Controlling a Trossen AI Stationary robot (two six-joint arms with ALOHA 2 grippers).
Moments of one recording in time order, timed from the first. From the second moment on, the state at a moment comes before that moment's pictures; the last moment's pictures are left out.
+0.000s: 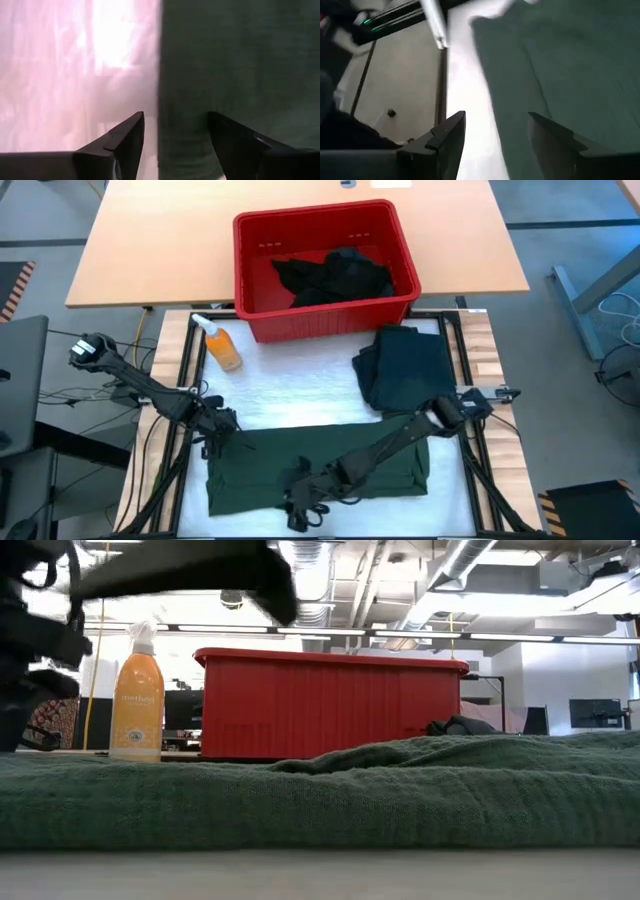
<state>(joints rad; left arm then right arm) -0.49 1.00 0.47 -0.79 -0.04 -0.60 0.48 2.26 1.86 -0.23 0.20 0.62</state>
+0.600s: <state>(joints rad) -0.49 1.00 0.38 -0.72 -0.02 -0.76 0.41 2.65 2.31 -0.02 0.16 0.13</state>
